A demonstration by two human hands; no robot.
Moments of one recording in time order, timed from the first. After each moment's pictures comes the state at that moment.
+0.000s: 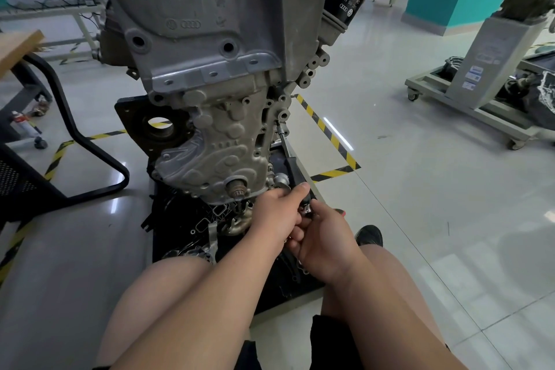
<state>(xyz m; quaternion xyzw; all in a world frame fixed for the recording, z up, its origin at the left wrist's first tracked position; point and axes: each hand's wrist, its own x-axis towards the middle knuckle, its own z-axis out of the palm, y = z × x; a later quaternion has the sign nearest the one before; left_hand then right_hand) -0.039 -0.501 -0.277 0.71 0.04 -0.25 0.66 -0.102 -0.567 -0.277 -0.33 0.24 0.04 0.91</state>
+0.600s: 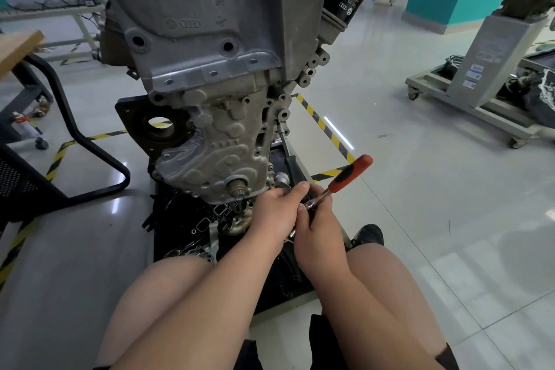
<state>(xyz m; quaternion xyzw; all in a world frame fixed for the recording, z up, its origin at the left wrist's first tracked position) -0.038 -0.500 -0.277 0.72 0.01 -0.21 0.66 -0.111 -0.553 -0.285 -0.78 0.22 -0.16 0.56</state>
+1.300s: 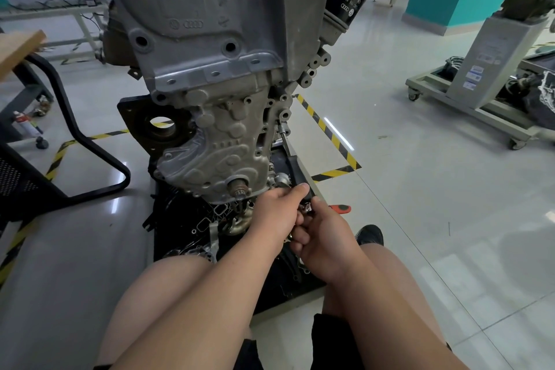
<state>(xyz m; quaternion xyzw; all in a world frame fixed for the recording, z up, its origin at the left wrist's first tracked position) -0.041 -0.497 -0.273 0.71 0.03 -0.25 0.66 -0.101 -0.568 -0.280 -0.35 0.24 0.04 0.90</state>
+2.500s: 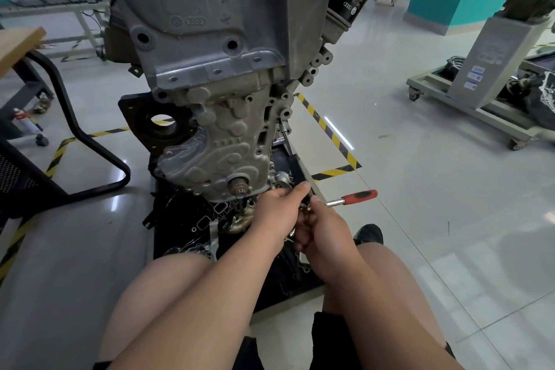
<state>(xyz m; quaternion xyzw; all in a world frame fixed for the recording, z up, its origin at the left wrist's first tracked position) -0.041 -0.497 -0.273 0.72 0.01 -0.24 0.65 -0.103 -0.564 -0.284 -0.46 0.26 -0.05 0.85</state>
